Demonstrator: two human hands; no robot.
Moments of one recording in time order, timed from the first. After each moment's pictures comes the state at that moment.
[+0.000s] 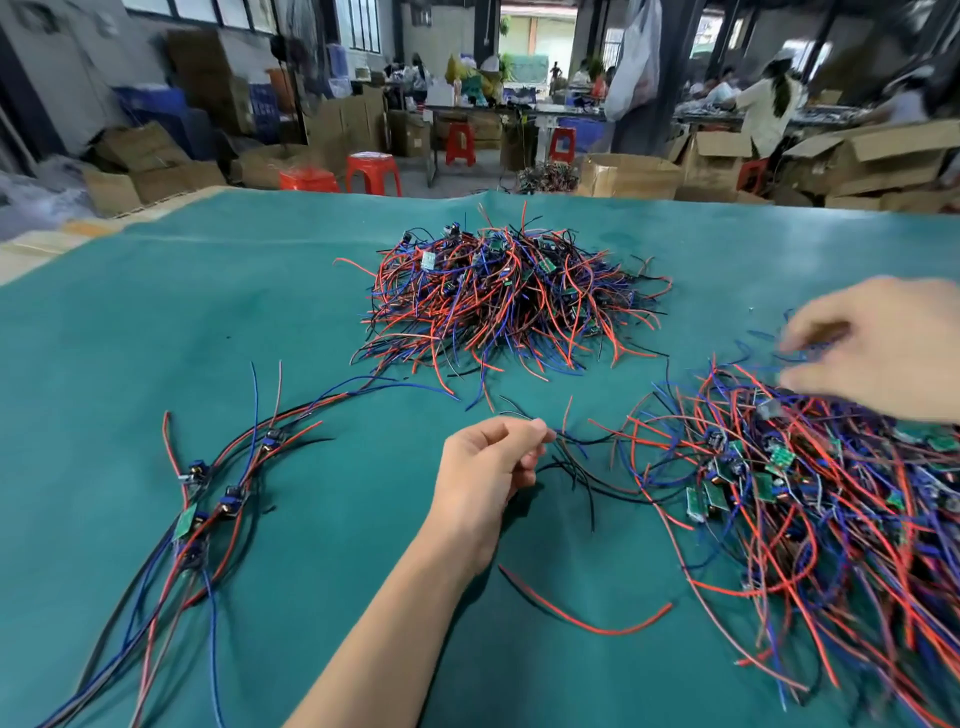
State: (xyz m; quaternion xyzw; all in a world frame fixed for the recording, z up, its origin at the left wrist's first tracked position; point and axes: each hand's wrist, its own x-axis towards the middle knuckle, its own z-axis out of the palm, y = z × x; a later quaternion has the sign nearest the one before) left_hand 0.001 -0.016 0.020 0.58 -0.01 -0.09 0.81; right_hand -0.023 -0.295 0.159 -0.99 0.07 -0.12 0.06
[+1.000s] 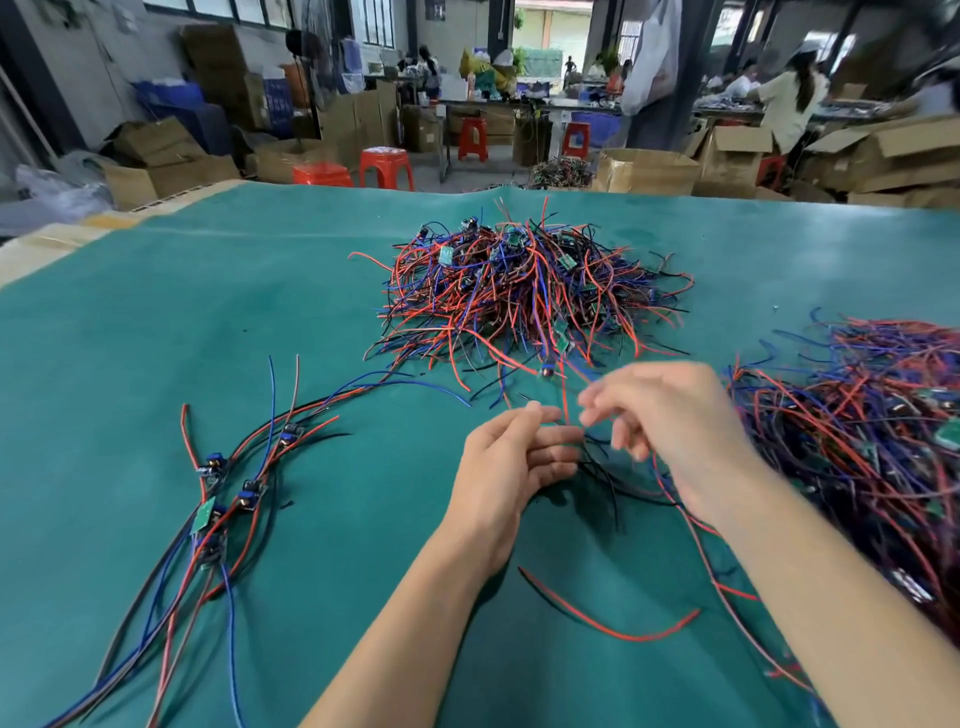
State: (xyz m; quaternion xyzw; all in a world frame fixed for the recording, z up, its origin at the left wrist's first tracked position) left_hand 0.005 -0.017 0.023 0.51 0.00 -0.13 0.85; right_hand 0.002 -0.164 0.066 -0.79 0.05 -0.08 0.60
